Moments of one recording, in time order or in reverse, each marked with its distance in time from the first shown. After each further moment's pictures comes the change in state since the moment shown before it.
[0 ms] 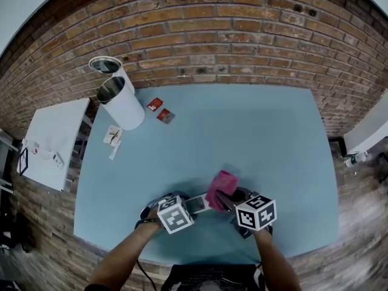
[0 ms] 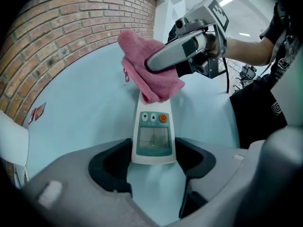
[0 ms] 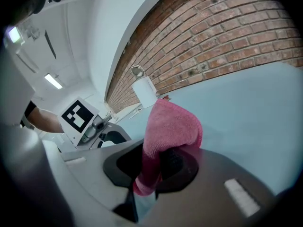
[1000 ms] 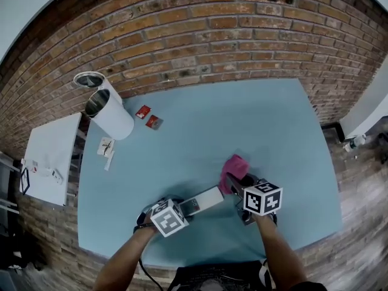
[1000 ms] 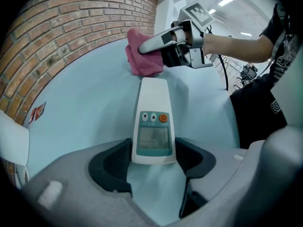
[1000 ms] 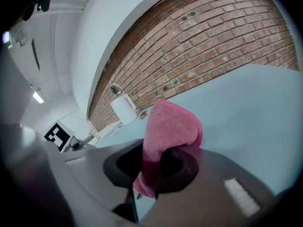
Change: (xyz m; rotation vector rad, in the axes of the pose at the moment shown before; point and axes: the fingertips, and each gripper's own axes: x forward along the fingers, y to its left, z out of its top) left arm -0.001 0.003 0.001 -0.014 0.005 0.013; right arm -0.028 -0.075 0.028 0.146 -0.189 -0.175
